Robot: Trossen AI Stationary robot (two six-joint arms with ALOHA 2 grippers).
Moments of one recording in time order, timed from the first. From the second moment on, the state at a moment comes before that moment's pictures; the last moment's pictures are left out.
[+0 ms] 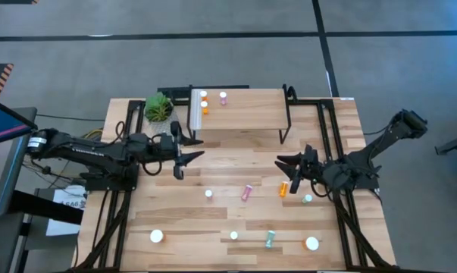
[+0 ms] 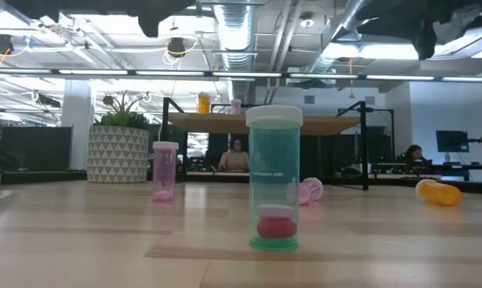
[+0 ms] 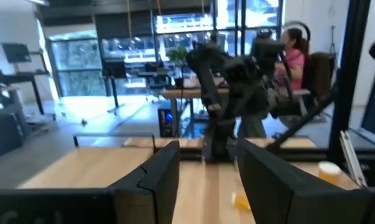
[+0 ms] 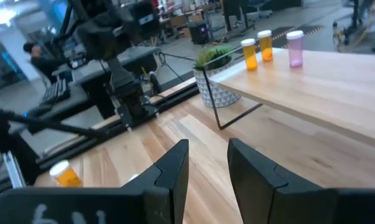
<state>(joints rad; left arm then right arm) -0.05 0.95 0.51 0.53 -0.15 0.05 0.55 0.89 0.51 0.17 0.99 0.56</state>
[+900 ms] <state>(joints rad) -0.05 1.00 0.51 0.53 -0.15 0.10 0.36 1.20 0.78 -0.35 0.53 0.90</state>
